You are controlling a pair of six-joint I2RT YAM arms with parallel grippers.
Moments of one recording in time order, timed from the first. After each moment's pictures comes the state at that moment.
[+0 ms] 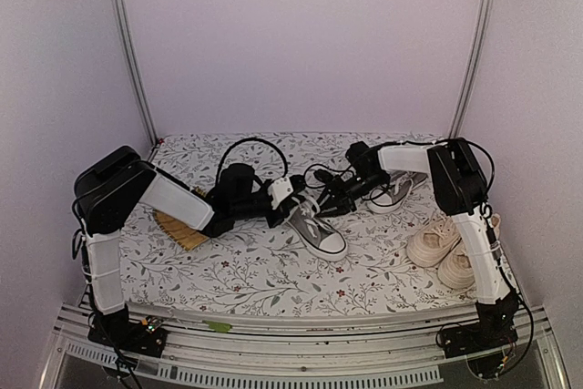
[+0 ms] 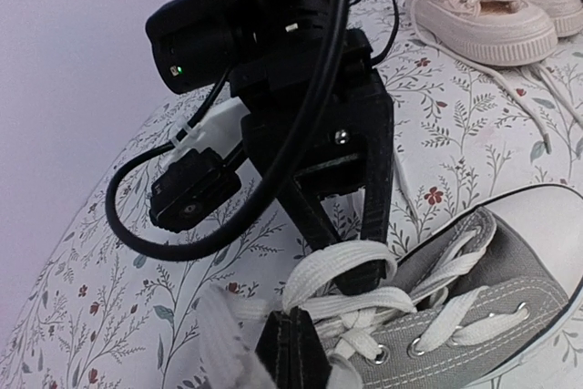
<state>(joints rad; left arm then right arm) -0.73 2.02 0.97 0.74 0.31 0.51 0.48 2.48 1.90 -0.82 -1.20 0.11</state>
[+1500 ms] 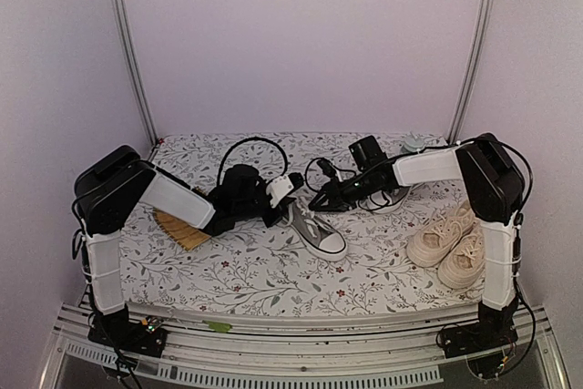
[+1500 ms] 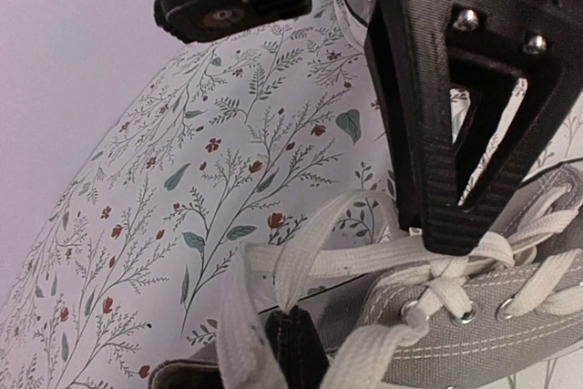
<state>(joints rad) -0.74 2.02 0.99 0.61 0.10 0.46 0.58 2.11 1.39 -0.15 -0.78 0.37</state>
